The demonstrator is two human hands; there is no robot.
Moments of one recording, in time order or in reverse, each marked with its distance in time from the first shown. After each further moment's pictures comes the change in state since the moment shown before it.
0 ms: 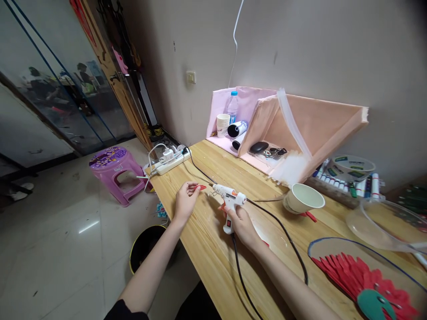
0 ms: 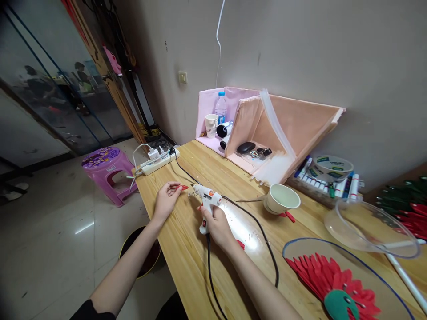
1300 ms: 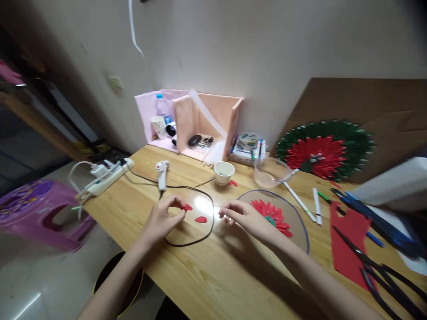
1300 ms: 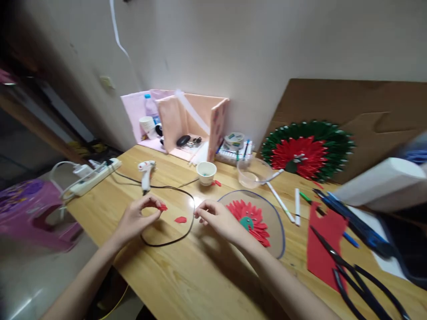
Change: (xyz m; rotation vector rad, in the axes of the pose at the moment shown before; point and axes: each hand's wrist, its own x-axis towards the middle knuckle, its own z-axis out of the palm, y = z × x) left_hand -0.064 0.098 0.056 0.260 -0.741 0.312; right_hand -0.098 -0.043 -0.140 0.039 -0.004 0.210
